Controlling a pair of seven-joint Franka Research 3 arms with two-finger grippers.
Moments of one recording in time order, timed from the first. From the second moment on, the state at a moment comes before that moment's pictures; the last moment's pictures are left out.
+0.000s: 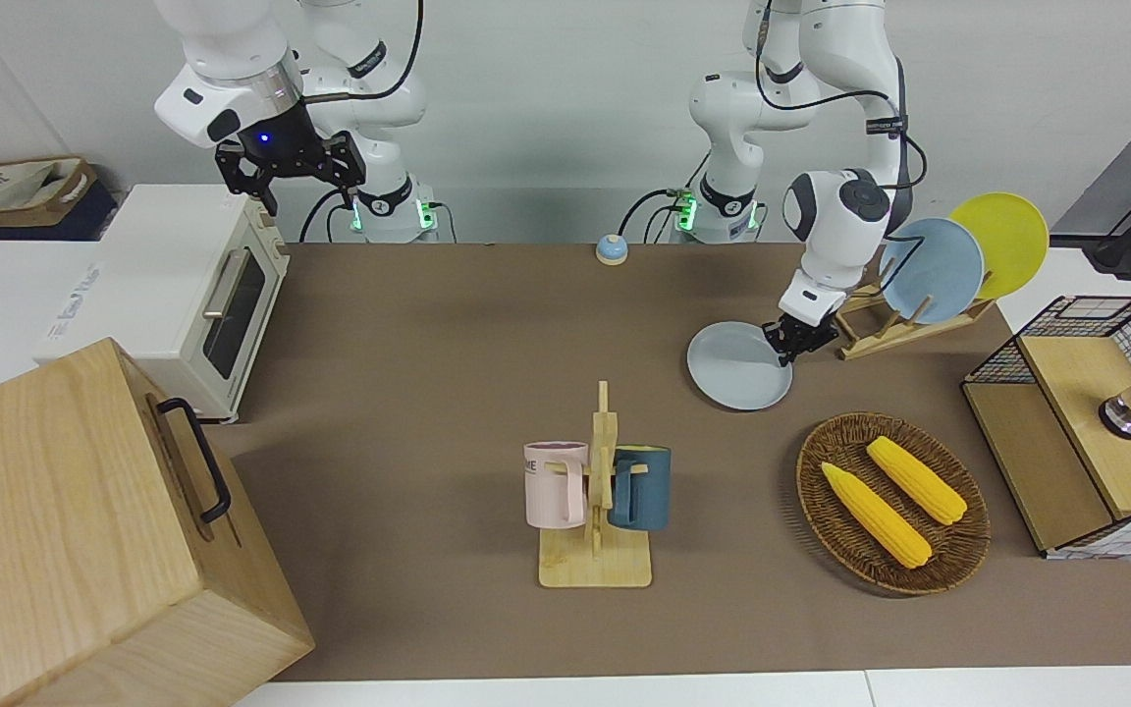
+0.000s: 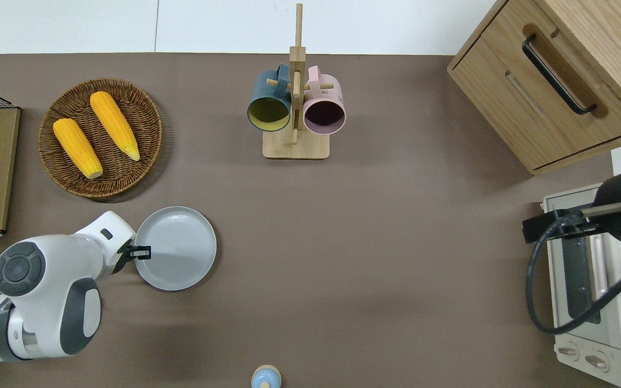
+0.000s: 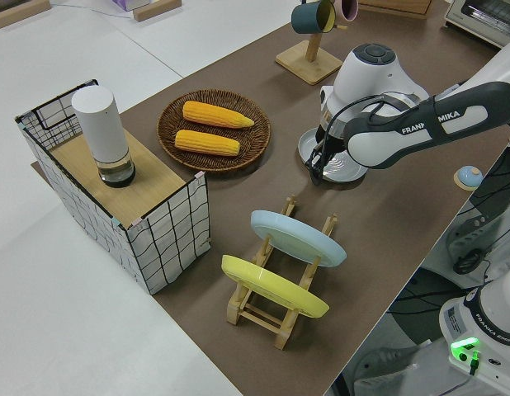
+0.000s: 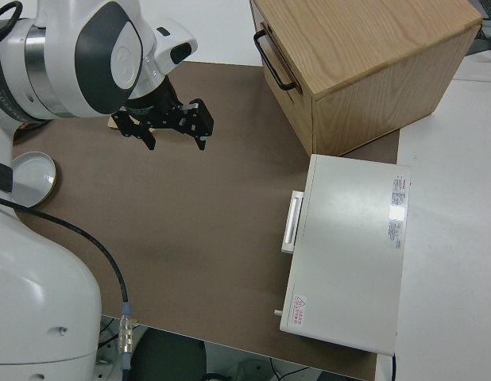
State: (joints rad) left arm -0.06 -0.03 0.03 -2.49 -0.03 2.55 0.00; right arm -0.03 -0.02 0.14 -1.48 0.00 1.33 0.02
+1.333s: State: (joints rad) left arm -0.16 -0.02 0.01 -2.49 -0.03 2.55 -0.16; right arm -0.03 -0.02 0.14 -1.48 0.00 1.33 0.02
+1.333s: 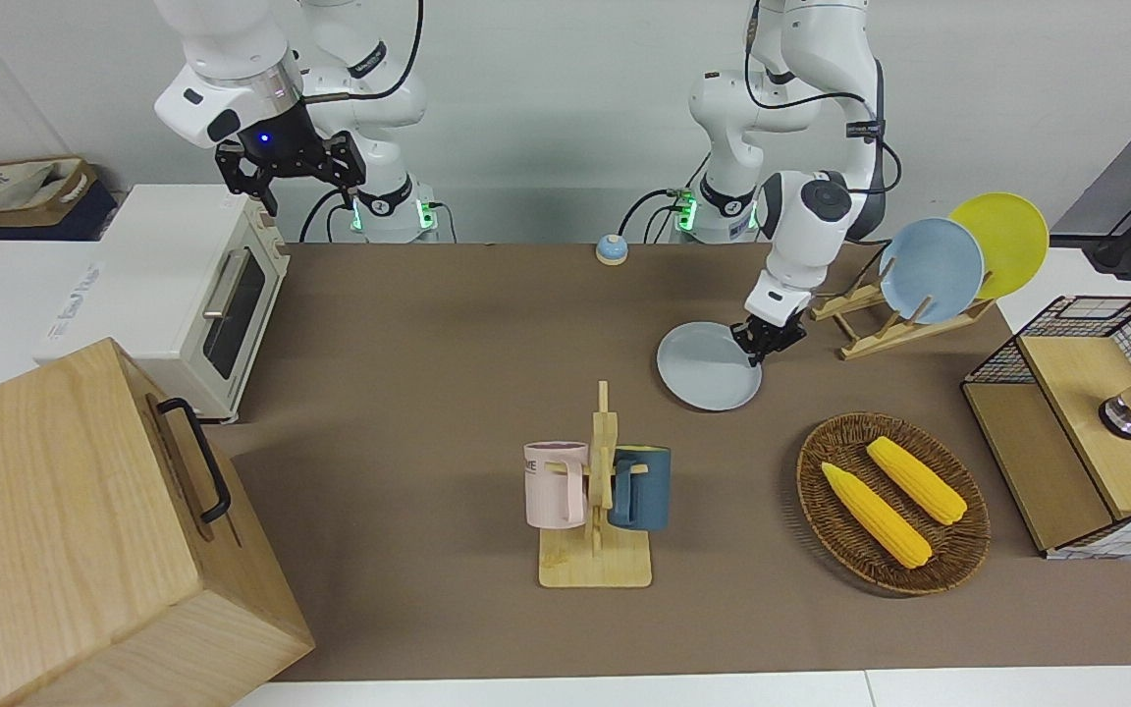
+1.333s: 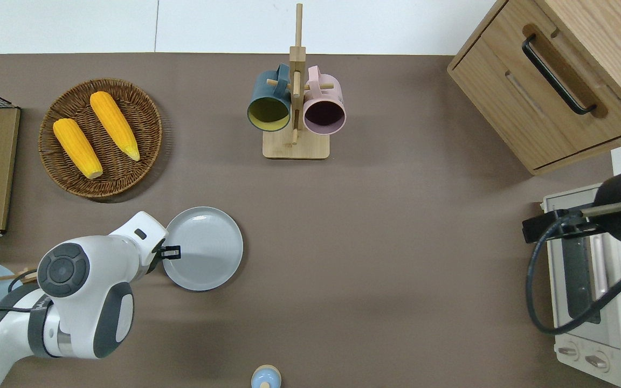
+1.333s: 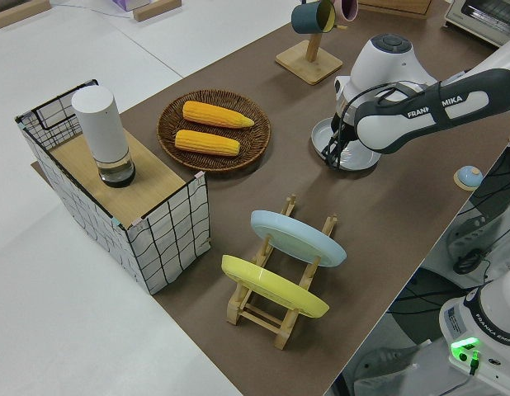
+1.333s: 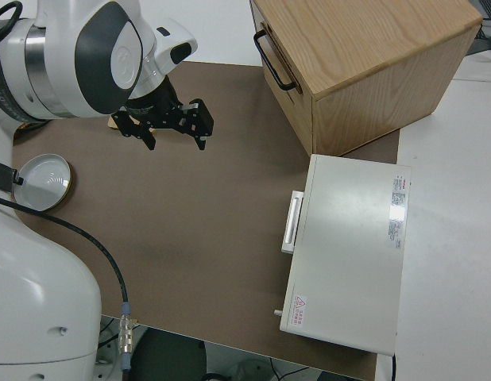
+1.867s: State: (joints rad) left arm -0.27 -0.01 0.01 -2.48 -0.03 2.59 -0.31; right arm -0.03 -0.02 0.14 -1.48 0.00 1.33 0.02
